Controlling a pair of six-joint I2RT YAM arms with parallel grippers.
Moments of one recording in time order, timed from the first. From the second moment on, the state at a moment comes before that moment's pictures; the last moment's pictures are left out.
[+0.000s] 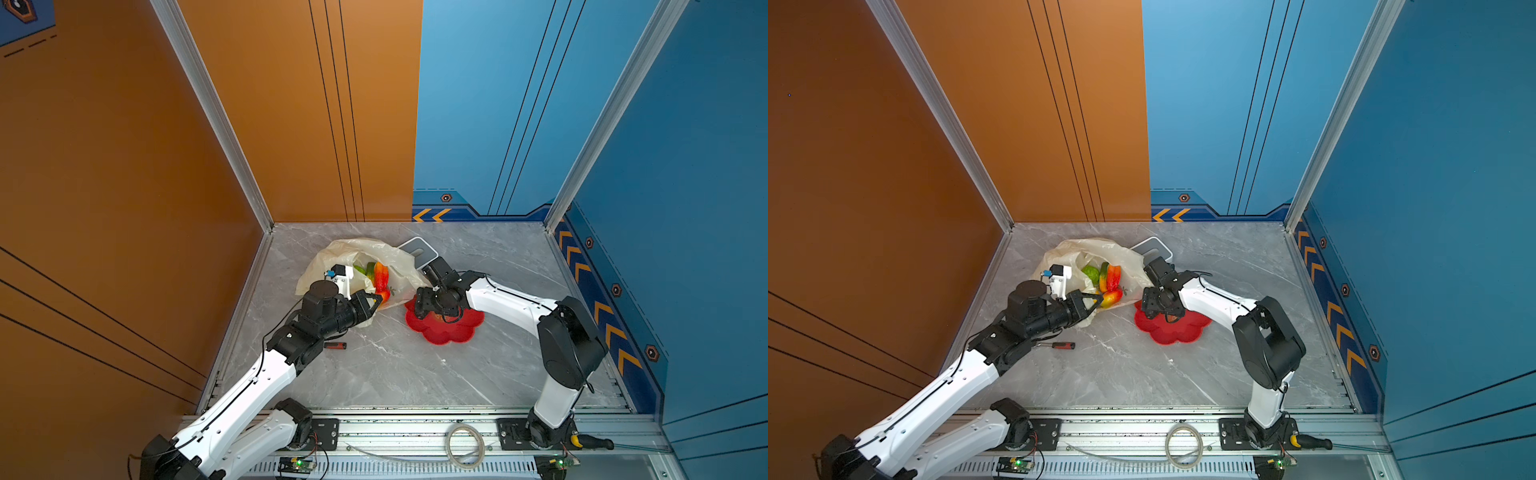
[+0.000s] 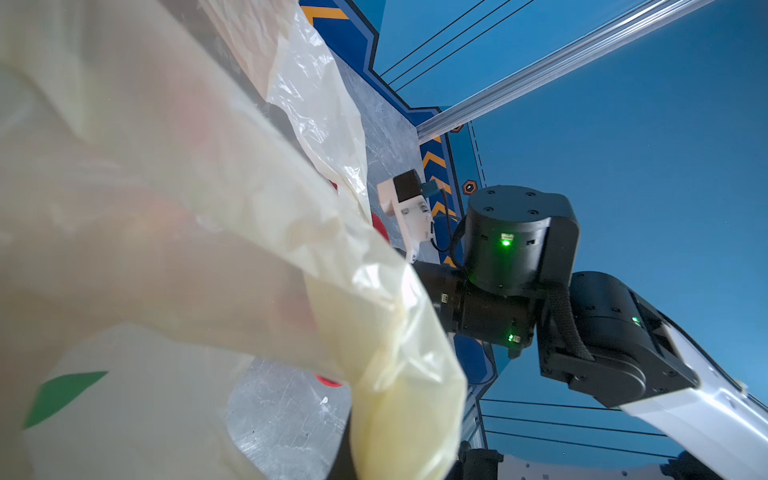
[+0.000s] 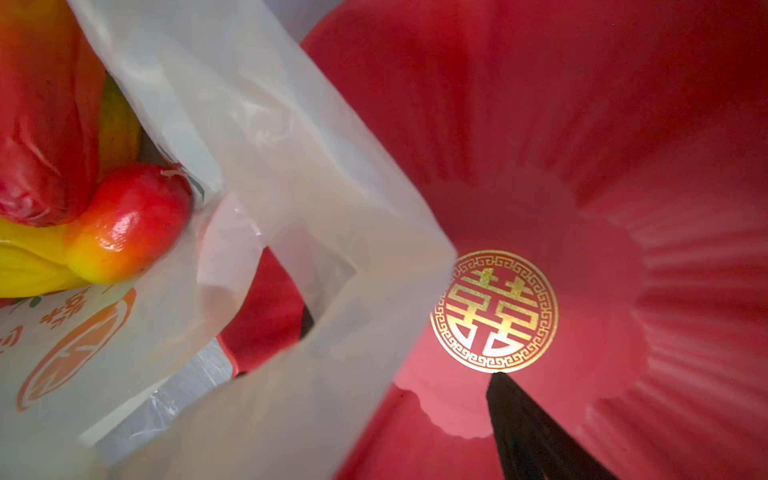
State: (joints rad) left arm -0.50 0.91 0.71 -0.19 0.30 -0.94; right arm 0.66 1.81 1.28 -0.62 0.02 0.74
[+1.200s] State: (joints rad) left arm -0.49 0.92 0.71 -0.18 0.34 -0.94; right arm 0.65 1.97 1.38 -0.65 0.09 0.70
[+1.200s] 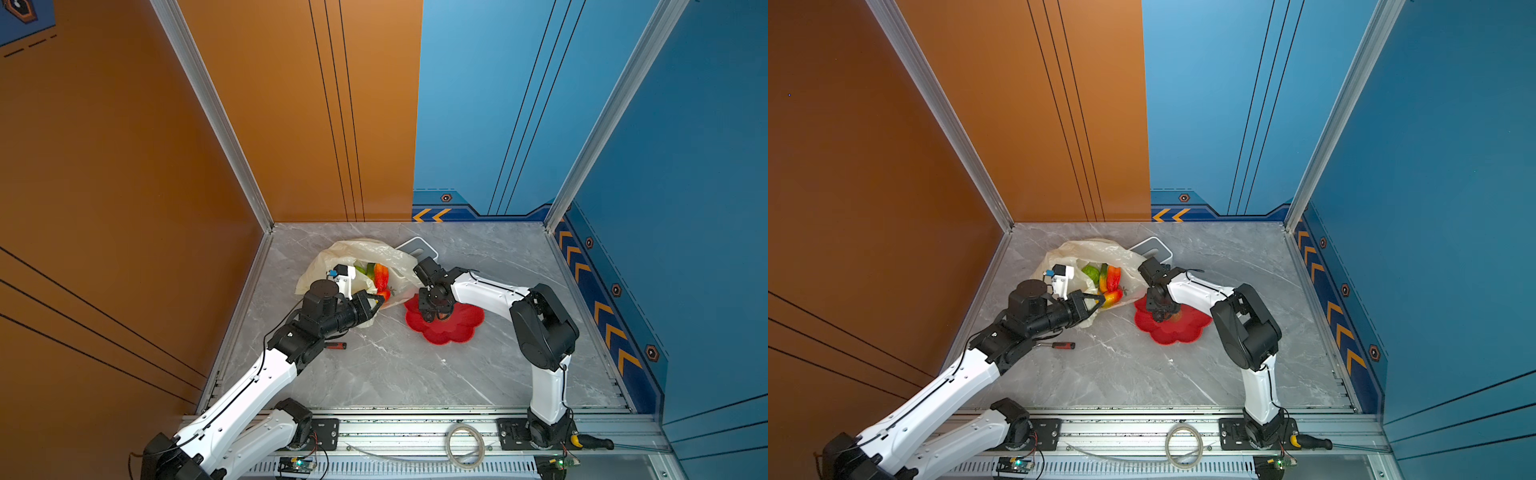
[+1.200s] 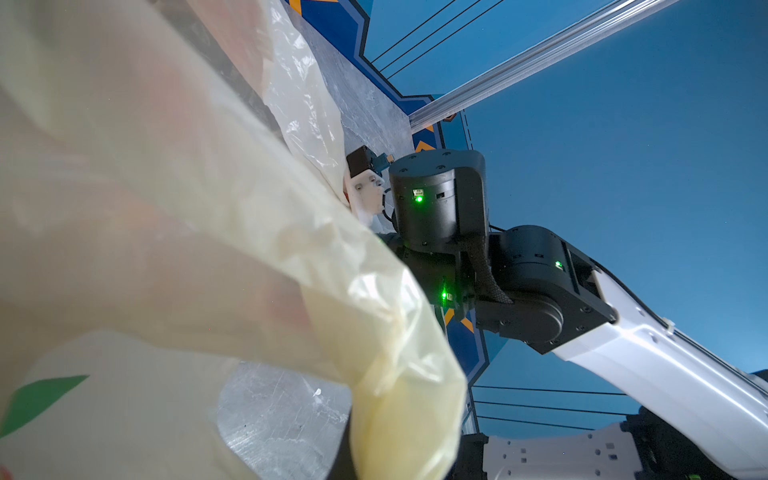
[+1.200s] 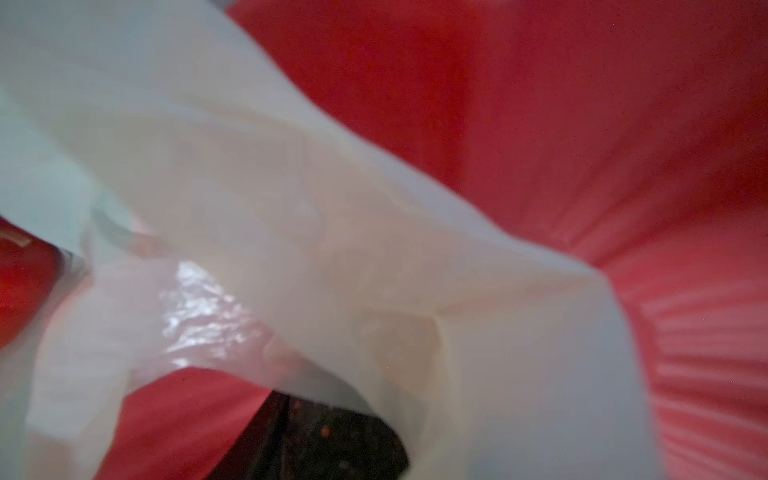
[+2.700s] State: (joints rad) left arm -0.49 0.96 0.70 -0.14 0.35 -0.96; right arm 0.44 1.16 1.08 -0.25 -0.54 0.96
